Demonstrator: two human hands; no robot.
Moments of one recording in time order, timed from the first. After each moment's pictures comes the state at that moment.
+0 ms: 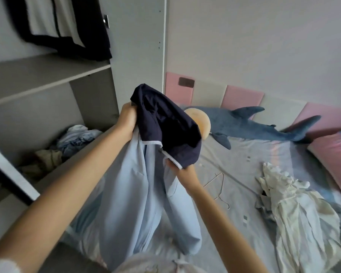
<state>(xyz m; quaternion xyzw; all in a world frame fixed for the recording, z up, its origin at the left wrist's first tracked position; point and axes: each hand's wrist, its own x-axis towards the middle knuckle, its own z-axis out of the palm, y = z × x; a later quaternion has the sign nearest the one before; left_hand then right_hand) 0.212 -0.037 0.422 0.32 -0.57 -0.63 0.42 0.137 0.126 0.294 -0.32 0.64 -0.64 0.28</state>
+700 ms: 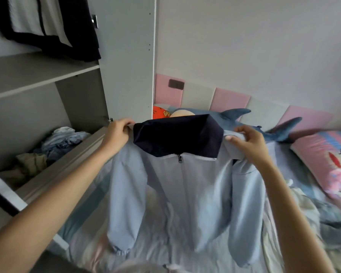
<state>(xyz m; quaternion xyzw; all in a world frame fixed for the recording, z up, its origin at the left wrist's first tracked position) 0.227 -0.084 0.353 0.26 -0.86 -0.26 0.36 0.012 0.230 0.403 -0.33 0.80 -0.50 0.01</state>
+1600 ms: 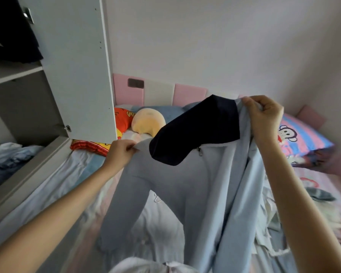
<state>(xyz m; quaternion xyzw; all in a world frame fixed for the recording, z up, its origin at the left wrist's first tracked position) 0.183 0.004 0.320 0.13 -0.90 -0.30 0.30 0.020 0.309 0.465 -0.24 0.73 -0.59 -0.26</state>
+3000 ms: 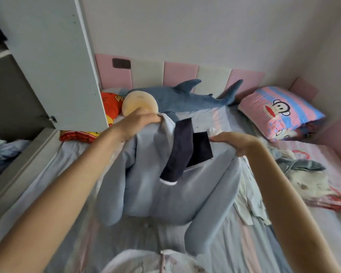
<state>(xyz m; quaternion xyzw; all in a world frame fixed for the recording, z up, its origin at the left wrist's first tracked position) 0.155 0.042 0.411 0.05 -0.81 -0.59 0.00 0.006 0.319 0.377 -0.12 0.74 -0.47 0.47</state>
